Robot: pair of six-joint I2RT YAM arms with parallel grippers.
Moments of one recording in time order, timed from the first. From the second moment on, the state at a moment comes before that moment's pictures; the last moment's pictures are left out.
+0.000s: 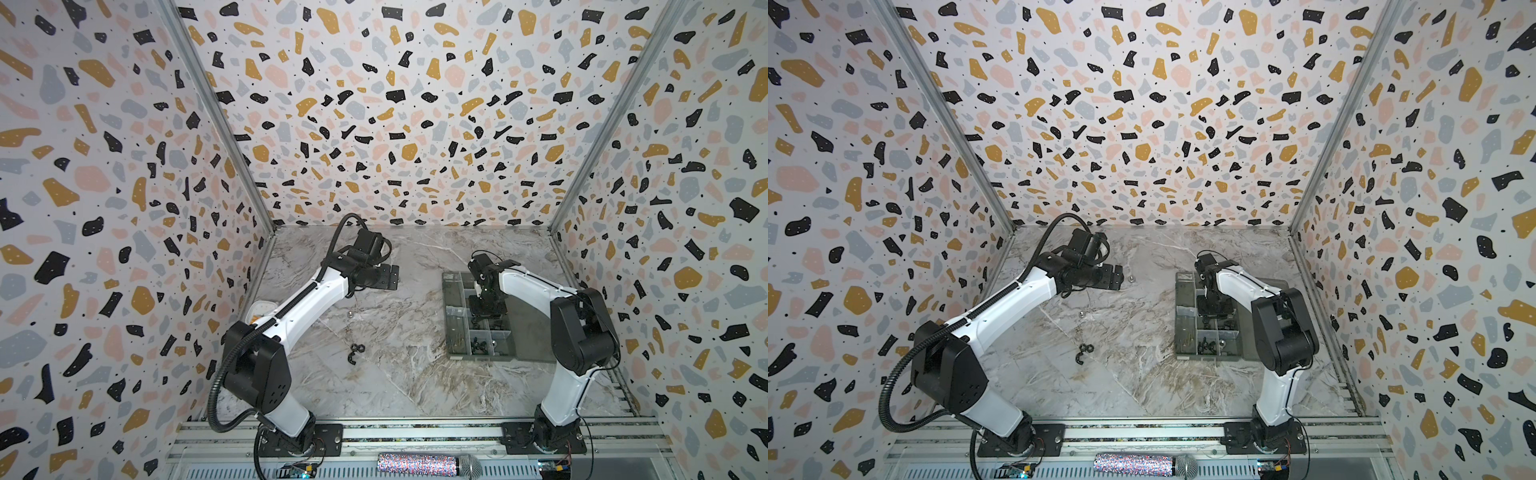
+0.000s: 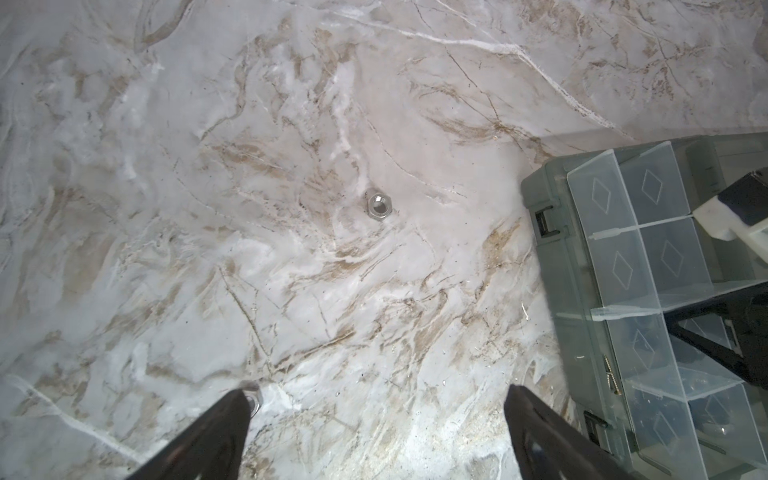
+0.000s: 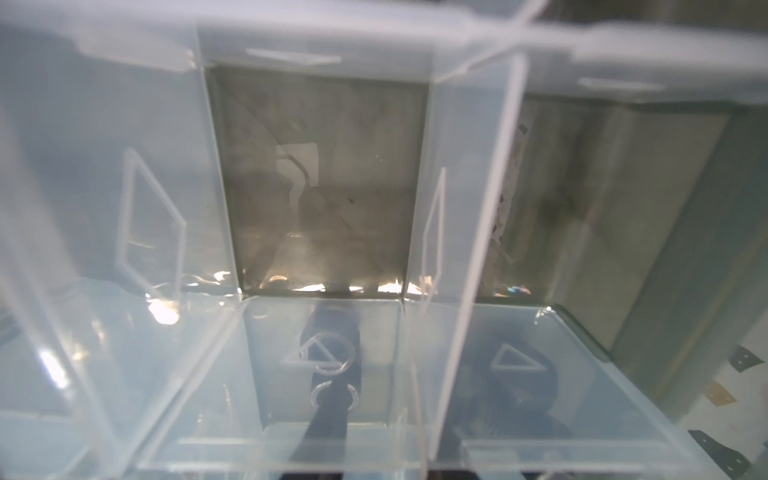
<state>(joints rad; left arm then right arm) -0.48 1.59 1.38 -0.73 -0.03 -0.27 0.39 1.86 1.32 -0.96 0.03 0.30</state>
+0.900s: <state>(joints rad) -0.39 1.53 1.29 -0.71 -0.08 -0.27 0.55 2.06 1.68 -1.05 0.01 0.32</state>
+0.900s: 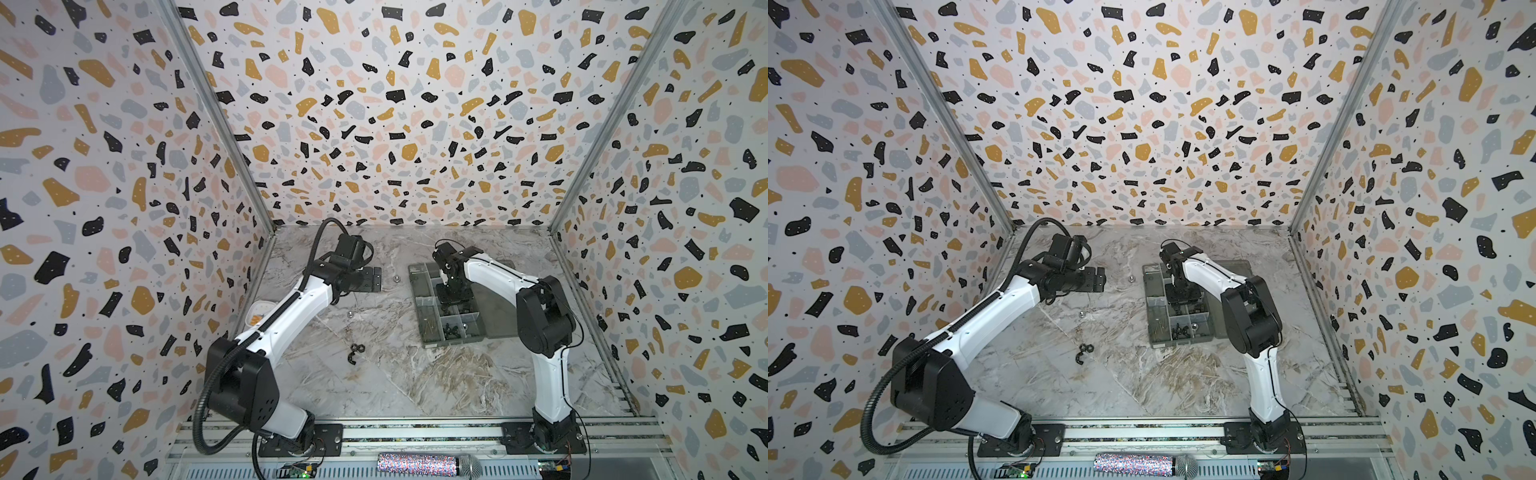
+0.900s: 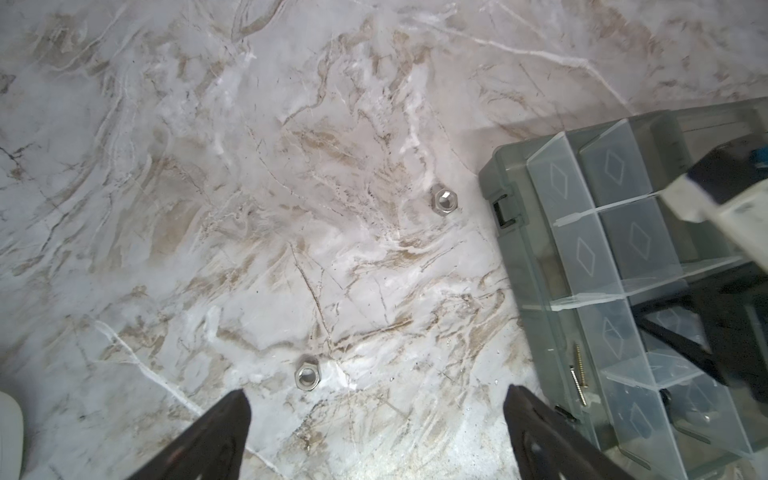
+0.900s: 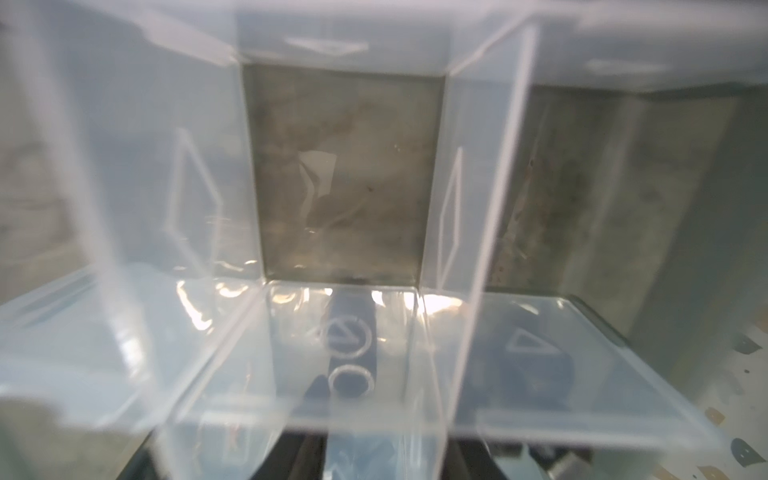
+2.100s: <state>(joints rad) -0.51 2.28 1.93 -0.80 -0.18 -0.26 0.34 1.45 1.47 -1.03 -0.29 0.18</state>
